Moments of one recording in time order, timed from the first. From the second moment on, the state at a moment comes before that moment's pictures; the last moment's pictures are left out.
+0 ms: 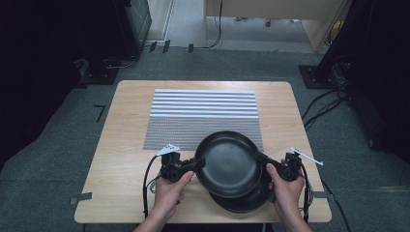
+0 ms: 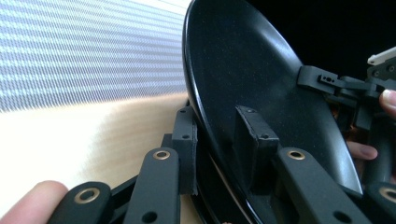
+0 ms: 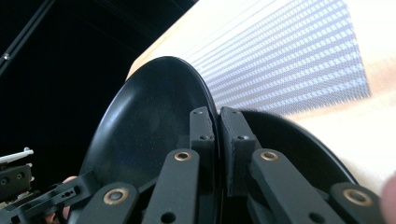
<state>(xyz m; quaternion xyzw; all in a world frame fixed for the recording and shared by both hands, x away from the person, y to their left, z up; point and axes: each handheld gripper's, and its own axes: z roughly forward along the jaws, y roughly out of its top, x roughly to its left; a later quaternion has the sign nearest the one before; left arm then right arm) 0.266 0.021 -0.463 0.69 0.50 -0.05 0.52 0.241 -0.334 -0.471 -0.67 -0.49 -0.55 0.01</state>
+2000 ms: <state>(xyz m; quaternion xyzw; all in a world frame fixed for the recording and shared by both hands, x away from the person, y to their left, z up) 0.455 0.072 -0.493 0.62 0.64 -0.04 0.45 0.453 -0.254 -0.501 -0.73 -0.50 -0.47 0.02</state>
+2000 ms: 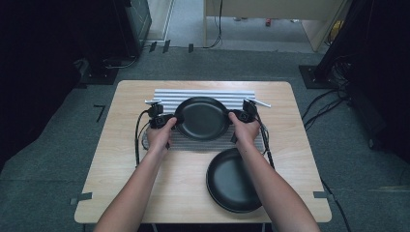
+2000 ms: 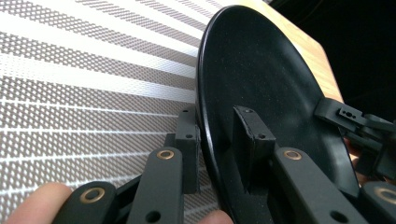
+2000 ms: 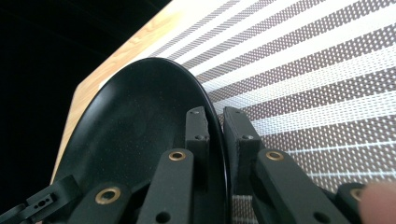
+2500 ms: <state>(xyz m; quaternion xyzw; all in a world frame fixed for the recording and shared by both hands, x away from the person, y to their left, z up) 0.474 0.074 -0.512 0.61 0.65 -0.05 0.45 0.468 -0.245 -0.516 -0.73 -0.52 -0.45 -0.02</state>
